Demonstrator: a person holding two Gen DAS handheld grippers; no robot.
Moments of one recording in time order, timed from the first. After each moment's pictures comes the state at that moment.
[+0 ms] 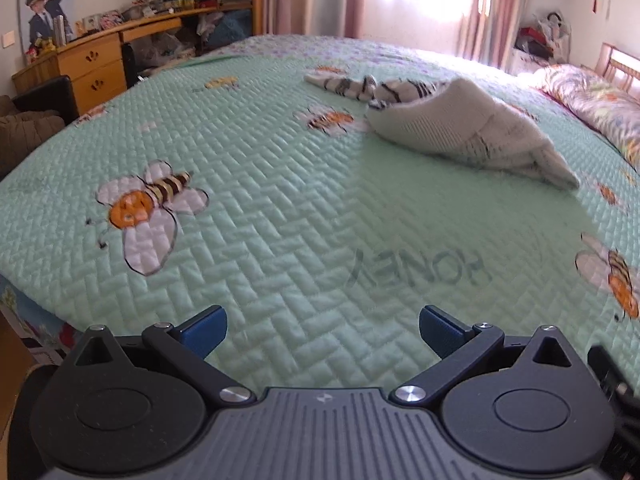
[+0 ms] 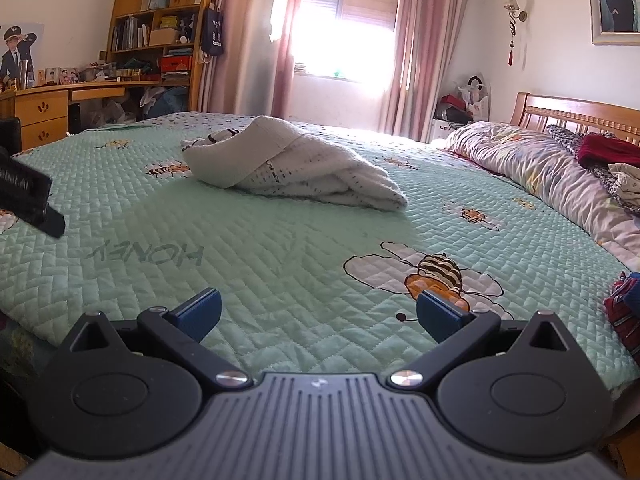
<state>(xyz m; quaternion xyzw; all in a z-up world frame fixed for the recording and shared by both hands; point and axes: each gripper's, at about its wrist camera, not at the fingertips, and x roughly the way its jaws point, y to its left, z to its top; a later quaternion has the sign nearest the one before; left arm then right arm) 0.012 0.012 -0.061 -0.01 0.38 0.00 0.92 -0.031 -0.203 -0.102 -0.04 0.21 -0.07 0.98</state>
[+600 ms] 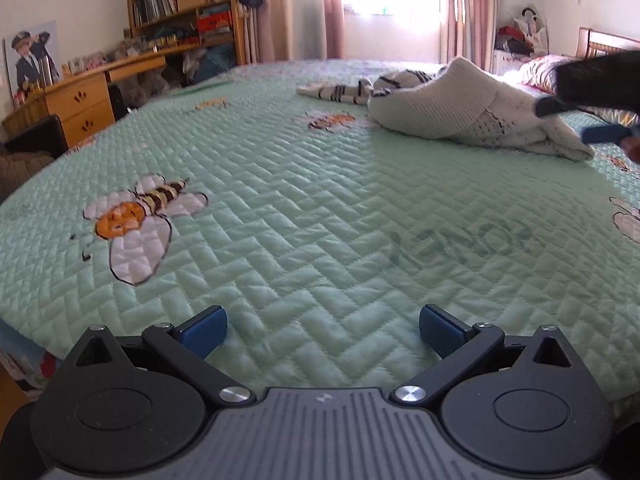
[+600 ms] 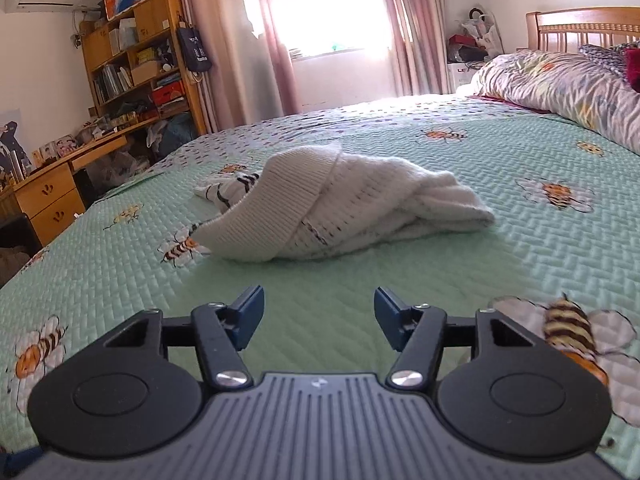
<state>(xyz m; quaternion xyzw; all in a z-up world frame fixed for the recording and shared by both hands) 0.021 0.030 -0.114 0.05 0.32 -0.01 0.95 0.130 -0.202 -0.063 0.12 0.23 -0.02 0.96</state>
